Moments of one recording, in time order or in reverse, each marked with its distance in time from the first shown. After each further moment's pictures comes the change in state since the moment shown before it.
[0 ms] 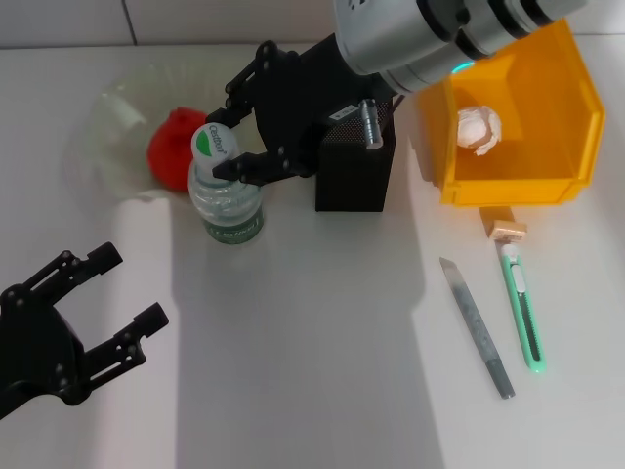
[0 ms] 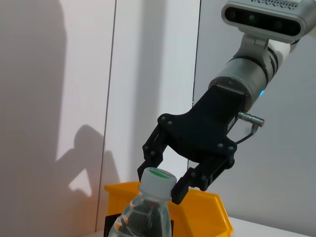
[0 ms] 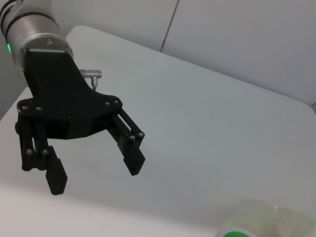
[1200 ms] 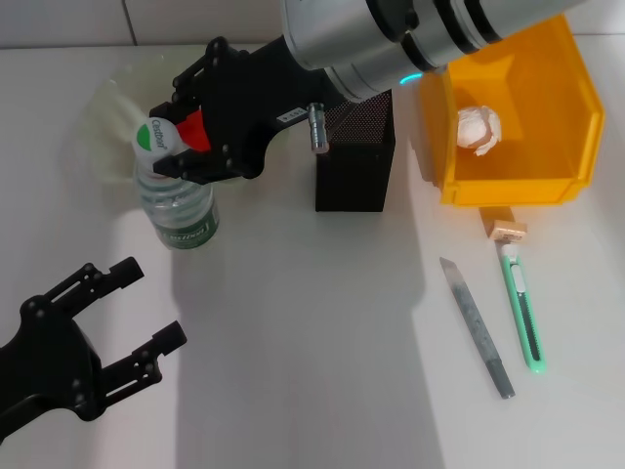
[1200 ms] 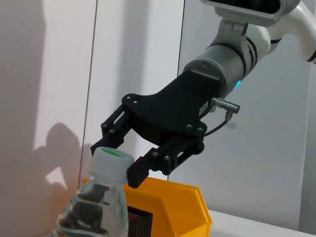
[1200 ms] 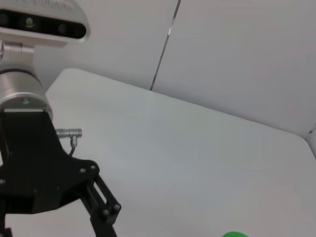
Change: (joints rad) left arm -0.011 -0.006 -0.002 0.000 0.050 0.019 -0.010; right arm 0.001 0.002 -0.095 0.043 0.131 0.143 0.021
